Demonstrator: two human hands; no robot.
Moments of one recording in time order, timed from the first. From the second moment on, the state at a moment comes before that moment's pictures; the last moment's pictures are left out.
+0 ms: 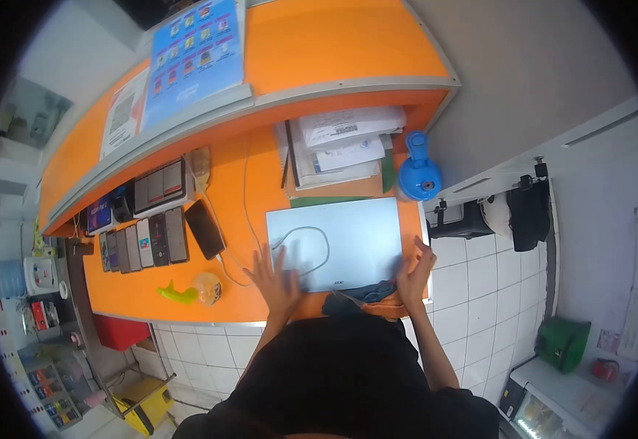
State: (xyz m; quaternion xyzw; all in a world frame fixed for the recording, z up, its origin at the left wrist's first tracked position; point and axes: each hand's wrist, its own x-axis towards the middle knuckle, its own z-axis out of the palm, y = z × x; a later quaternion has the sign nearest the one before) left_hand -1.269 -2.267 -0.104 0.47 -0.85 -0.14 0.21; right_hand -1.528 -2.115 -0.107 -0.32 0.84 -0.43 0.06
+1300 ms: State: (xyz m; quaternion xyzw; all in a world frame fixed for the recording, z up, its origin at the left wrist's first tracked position) left_hand -1.072 -2.293 -0.098 0.47 -0.70 0.04 0.54; right_hand -1.286 -2.130 -0.149 -0.54 0.81 -0.25 0.00
